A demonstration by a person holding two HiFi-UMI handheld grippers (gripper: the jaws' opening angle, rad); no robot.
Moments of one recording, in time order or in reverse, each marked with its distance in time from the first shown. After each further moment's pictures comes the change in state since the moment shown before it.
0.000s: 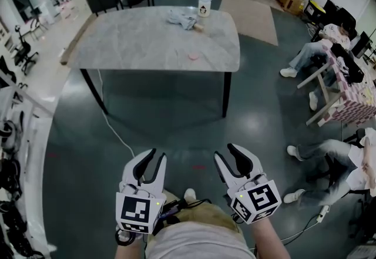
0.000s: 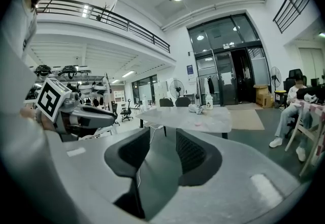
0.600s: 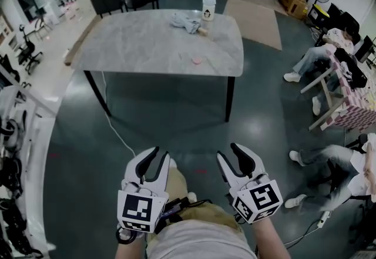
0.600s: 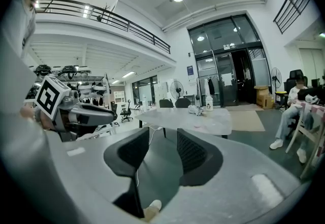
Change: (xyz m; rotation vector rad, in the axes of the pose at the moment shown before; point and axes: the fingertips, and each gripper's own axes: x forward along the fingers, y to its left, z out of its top) left arm 0.012 0.004 0.011 0.007 -0.019 0.007; right arm 0.011 -0.011 0.004 -0.003 -0.010 0.002
